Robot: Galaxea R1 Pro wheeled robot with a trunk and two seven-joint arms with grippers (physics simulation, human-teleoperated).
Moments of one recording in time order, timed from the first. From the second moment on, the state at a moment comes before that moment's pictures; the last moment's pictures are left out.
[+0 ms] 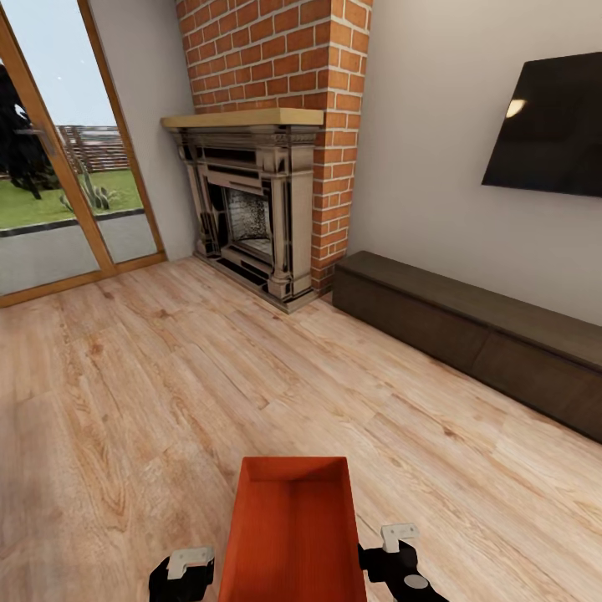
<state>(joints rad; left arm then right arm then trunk) -0.32 -0.02 0.05 -0.33 -0.05 -0.30 0.11 -0.49 0.08 0.07 -0.17 0.02 -0.16 -0.09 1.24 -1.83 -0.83</state>
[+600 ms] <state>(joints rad) -0.32 -0.02 0.05 -0.30 -0.05 -0.30 0.11 -0.49 0.08 0.07 -0.16 0.02 -0.15 -0.09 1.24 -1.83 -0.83</state>
